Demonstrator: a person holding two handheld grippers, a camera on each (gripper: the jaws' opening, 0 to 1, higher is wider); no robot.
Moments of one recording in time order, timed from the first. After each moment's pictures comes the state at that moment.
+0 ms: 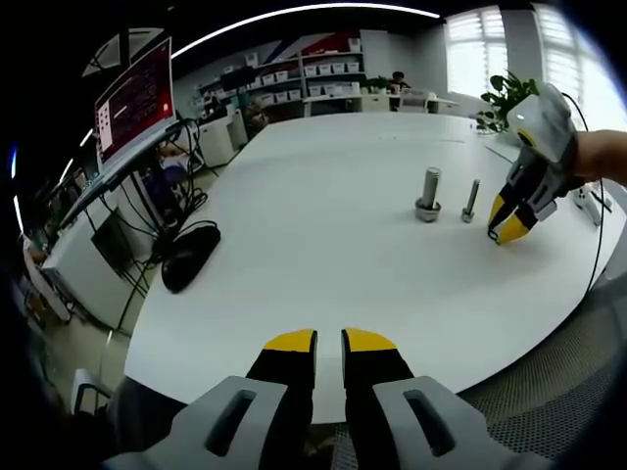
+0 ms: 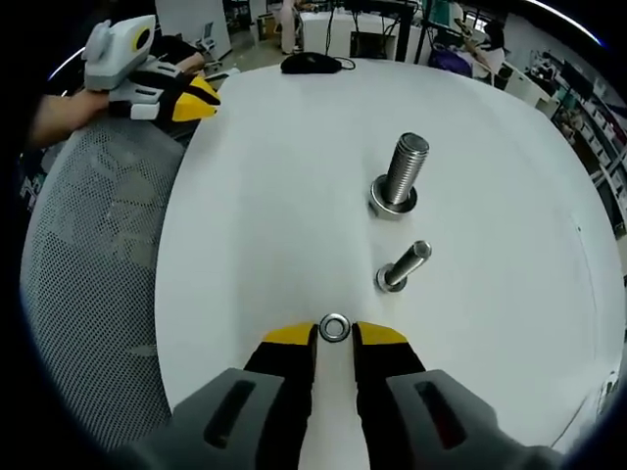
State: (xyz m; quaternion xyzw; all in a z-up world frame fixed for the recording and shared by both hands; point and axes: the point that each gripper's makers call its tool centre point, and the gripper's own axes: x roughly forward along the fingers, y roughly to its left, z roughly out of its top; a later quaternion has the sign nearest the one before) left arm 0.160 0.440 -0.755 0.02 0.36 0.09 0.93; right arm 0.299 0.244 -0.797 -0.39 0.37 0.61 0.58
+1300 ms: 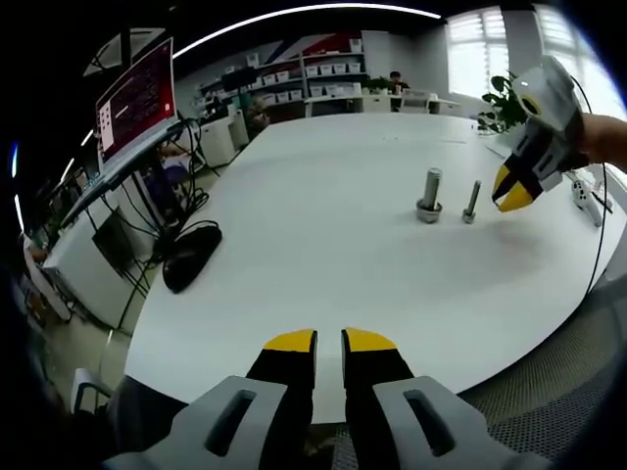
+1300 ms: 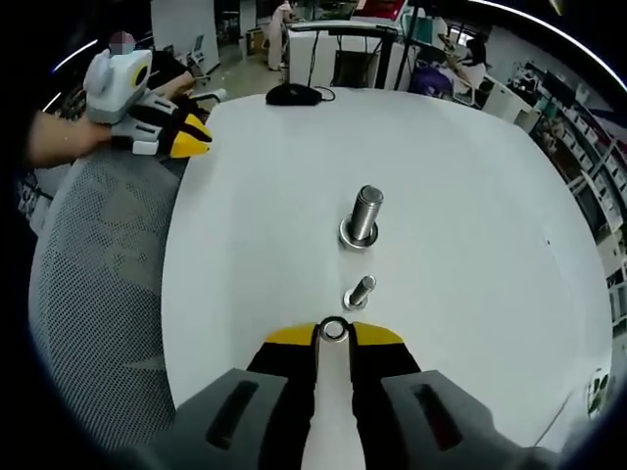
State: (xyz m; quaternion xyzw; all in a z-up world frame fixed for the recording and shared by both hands) left arm 0.160 0.441 -0.755 0.02 0.36 0.10 0.93; right arm 0.317 0.252 -0.748 -0.37 0.32 0.60 0.63
